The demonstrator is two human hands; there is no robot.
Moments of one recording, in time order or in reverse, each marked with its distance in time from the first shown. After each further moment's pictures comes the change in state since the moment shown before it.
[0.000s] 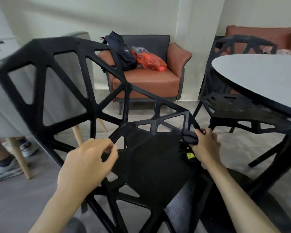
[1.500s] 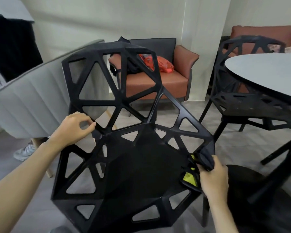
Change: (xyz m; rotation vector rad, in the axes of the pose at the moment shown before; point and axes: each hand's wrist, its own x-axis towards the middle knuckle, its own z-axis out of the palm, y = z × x) left_hand 0.086 -0.200 -0.010 -0.020 -0.097 0.149; right_hand -0.147 -0.061 0.003 0.583 0.122 0.344
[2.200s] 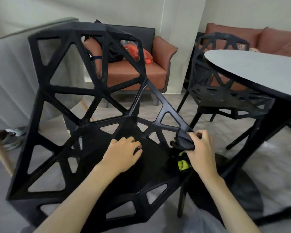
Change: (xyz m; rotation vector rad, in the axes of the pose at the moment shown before) left_hand -0.040 0.194 0.115 0.060 -0.420 0.112; right_hand 0.030 -0.004 -0.033 -0.416 0.085 -0.532
